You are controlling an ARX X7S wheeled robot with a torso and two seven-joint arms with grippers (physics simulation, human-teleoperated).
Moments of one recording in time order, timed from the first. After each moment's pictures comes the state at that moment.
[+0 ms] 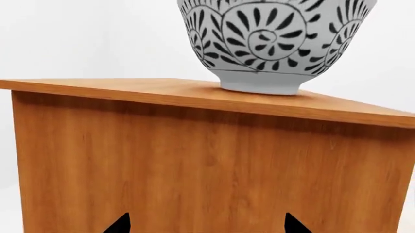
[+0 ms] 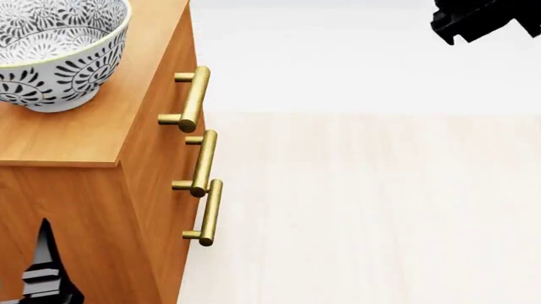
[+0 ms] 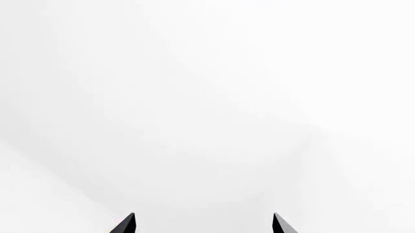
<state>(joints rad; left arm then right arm) -0.02 -0.39 0.16 0.57 -0.42 -0.31 -0.53 2.15 1.01 -1.55 -0.37 1.13 0.78 0.72</state>
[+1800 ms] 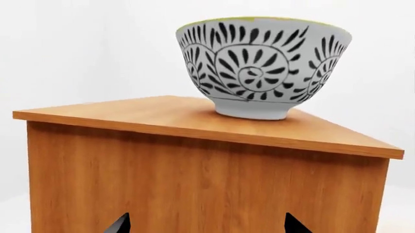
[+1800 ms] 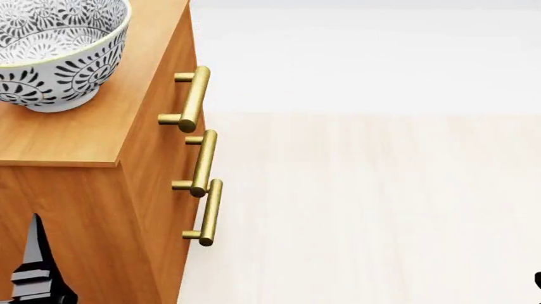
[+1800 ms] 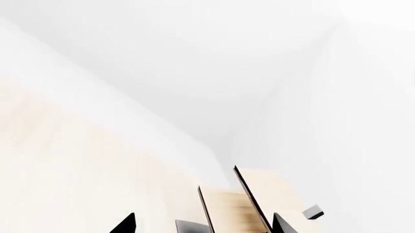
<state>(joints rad) -0.01 -0.42 0.17 0.67 -0.43 -0.33 -0.58 1.62 1.57 -1.85 -0.56 0.94 0.36 0.89</state>
